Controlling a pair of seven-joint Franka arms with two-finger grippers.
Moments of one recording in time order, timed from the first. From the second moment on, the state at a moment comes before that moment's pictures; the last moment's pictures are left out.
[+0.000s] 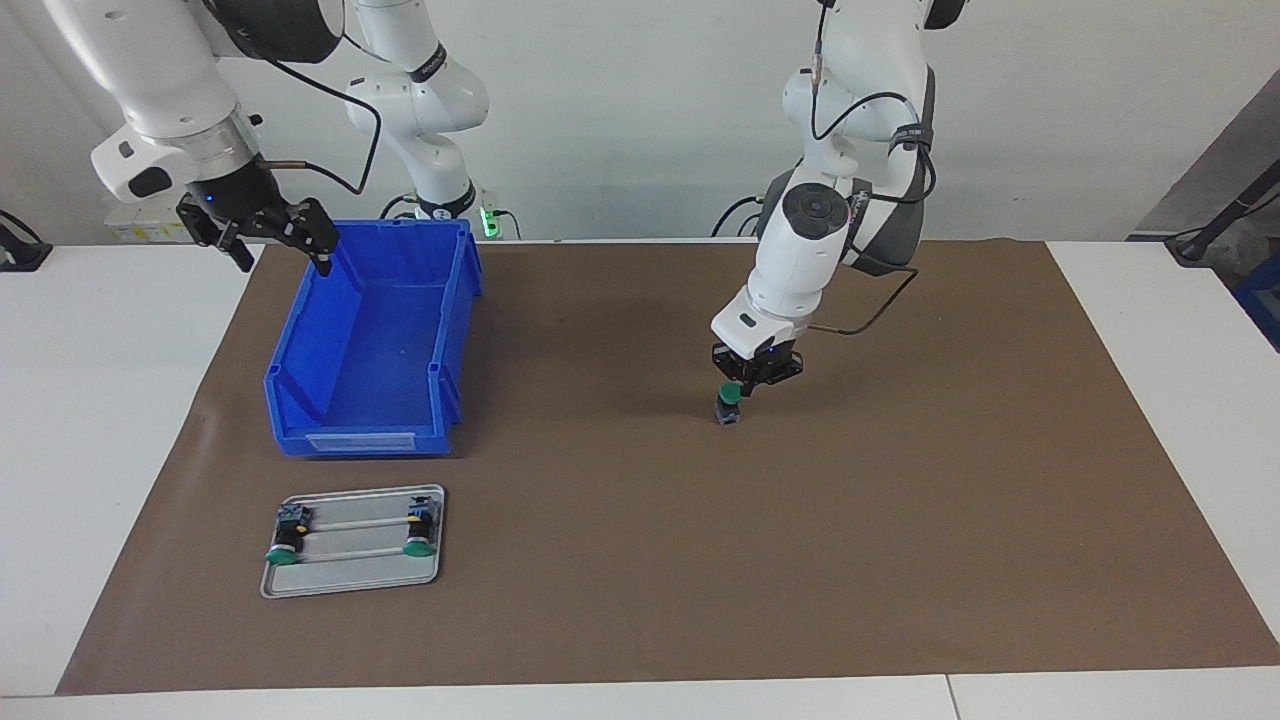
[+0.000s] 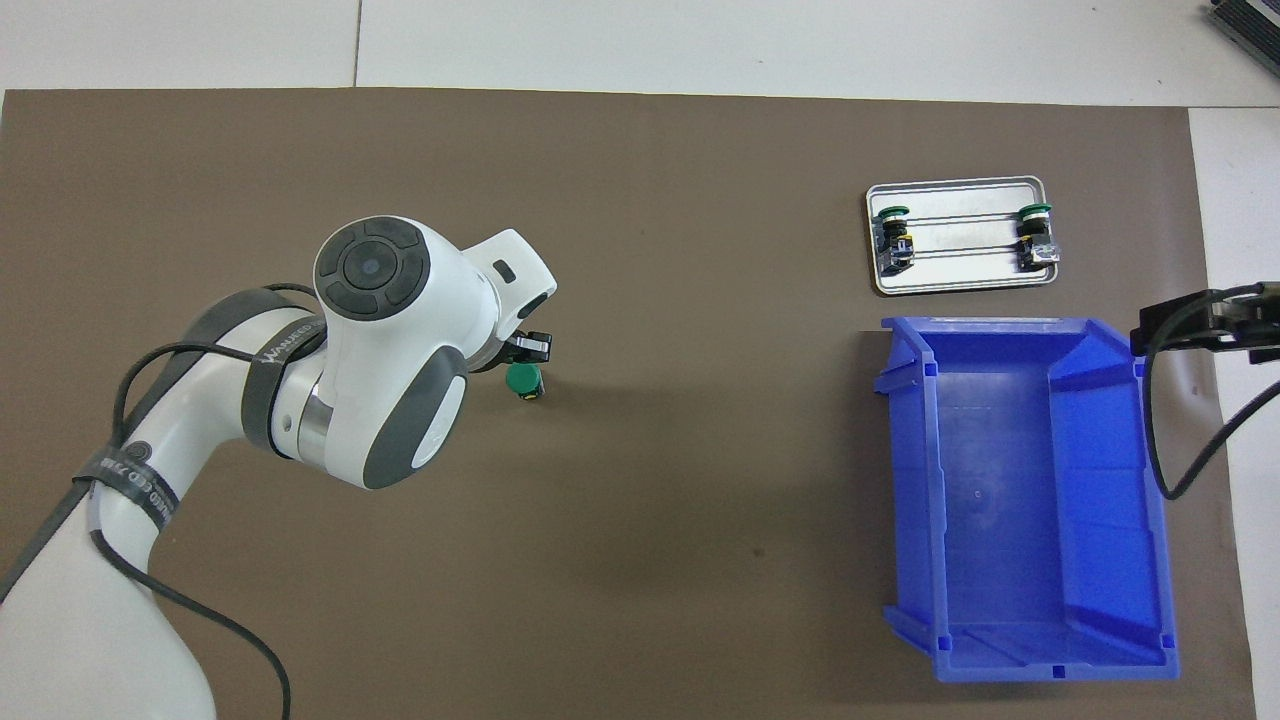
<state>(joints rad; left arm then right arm) -0.44 0.23 -0.06 -1.87 -0.05 2.15 -0.28 0.10 -0.04 -0.15 -1.62 -0.03 1.55 0.04</state>
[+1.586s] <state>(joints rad) -0.49 0.22 -0.05 -1.95 -0.05 2.23 -0.35 0.10 -0.04 -0.15 -1.62 -0.03 1.55 0.04</state>
